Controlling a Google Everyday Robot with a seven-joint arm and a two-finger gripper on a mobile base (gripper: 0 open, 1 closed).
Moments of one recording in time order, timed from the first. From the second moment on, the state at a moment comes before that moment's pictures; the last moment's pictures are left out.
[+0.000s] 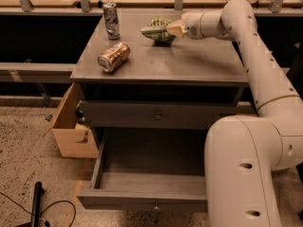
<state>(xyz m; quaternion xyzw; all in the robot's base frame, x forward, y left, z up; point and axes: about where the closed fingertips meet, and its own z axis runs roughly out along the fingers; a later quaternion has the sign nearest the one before) 0.893 -0.095 0.901 -0.37 0.73 0.19 0.55</state>
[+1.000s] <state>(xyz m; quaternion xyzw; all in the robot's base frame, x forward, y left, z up) 0.769 -0.116 0.887 -0.43 0.71 0.32 0.47</state>
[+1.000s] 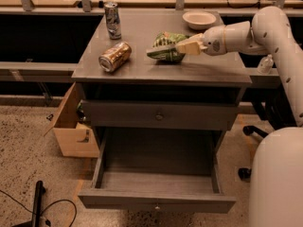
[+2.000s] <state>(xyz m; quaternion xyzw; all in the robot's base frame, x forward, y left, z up) 0.722 -0.114 0.930 -0.41 0.69 0.33 0.50</state>
